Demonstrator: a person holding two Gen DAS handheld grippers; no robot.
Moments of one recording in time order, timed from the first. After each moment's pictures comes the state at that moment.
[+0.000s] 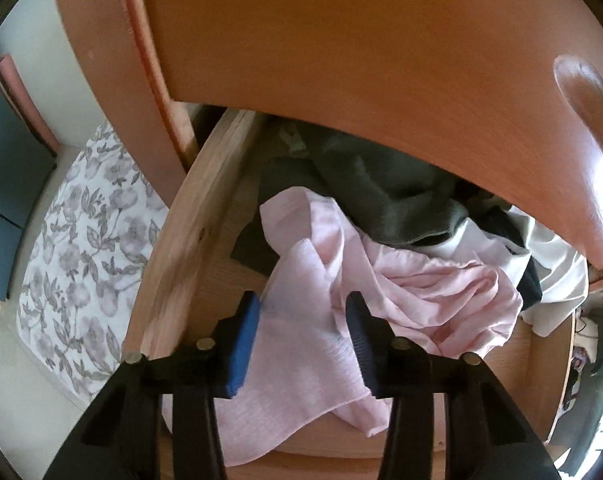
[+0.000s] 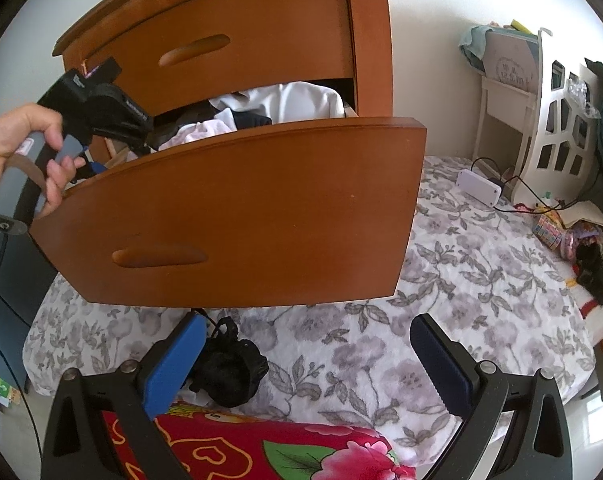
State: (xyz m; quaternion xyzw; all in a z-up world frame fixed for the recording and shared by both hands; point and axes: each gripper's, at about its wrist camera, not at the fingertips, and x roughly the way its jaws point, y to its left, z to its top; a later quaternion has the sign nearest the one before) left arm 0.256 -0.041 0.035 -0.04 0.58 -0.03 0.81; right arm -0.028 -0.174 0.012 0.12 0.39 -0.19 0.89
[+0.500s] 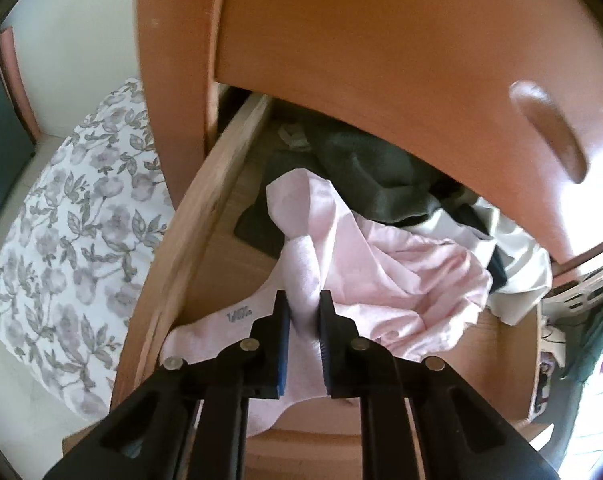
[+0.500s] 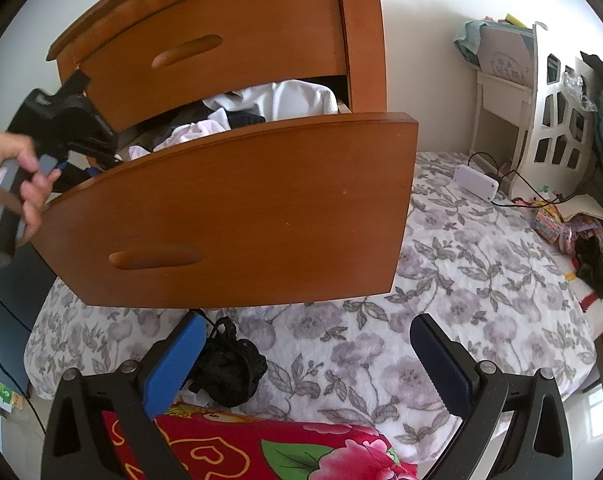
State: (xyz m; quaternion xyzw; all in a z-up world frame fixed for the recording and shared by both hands) left arm 0.221 -0.002 0.036 -0.11 0.55 -0.08 0.83; right arm -0.029 -0.175 0.012 0.13 0.39 -0.20 0.89
